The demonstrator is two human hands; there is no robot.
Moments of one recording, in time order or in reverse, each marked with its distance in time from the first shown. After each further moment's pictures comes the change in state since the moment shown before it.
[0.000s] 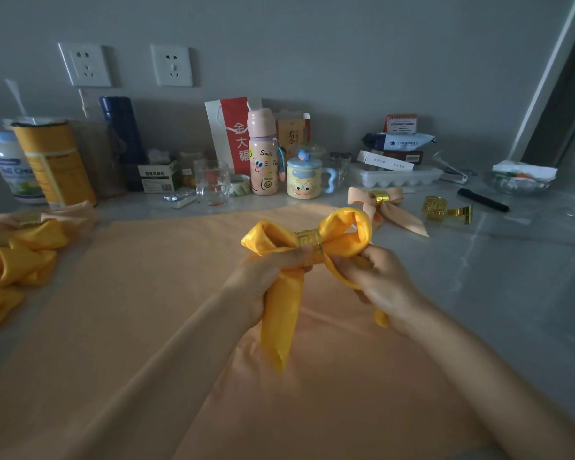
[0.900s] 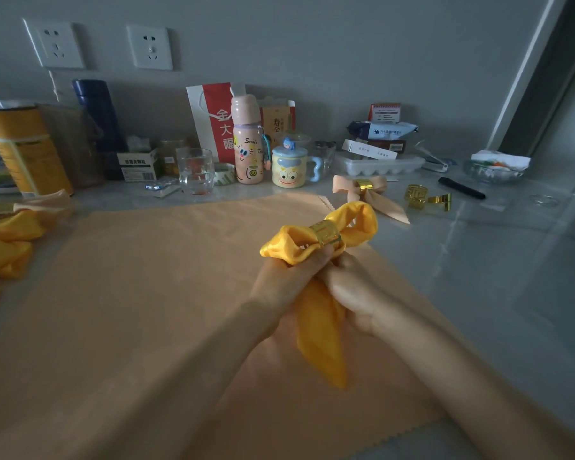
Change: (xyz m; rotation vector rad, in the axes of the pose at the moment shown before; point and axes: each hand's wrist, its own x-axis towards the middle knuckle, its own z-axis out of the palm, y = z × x) left_hand -0.024 -0.019 0.034 0.174 -0.048 0.163; right_hand -0.019 -0.013 0.024 0.156 -0.106 0.227
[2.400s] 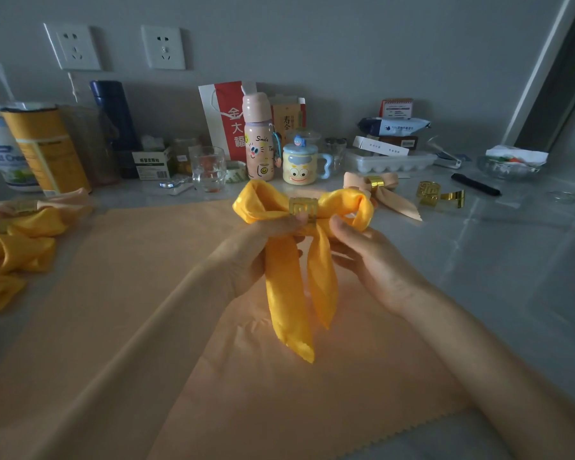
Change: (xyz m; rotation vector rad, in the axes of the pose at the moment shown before) left_hand 0.005 0.044 -0.044 -0.159 -0.065 -0.142; right_hand 0.002 -0.014 -0.023 0.260 -0.190 -0.165
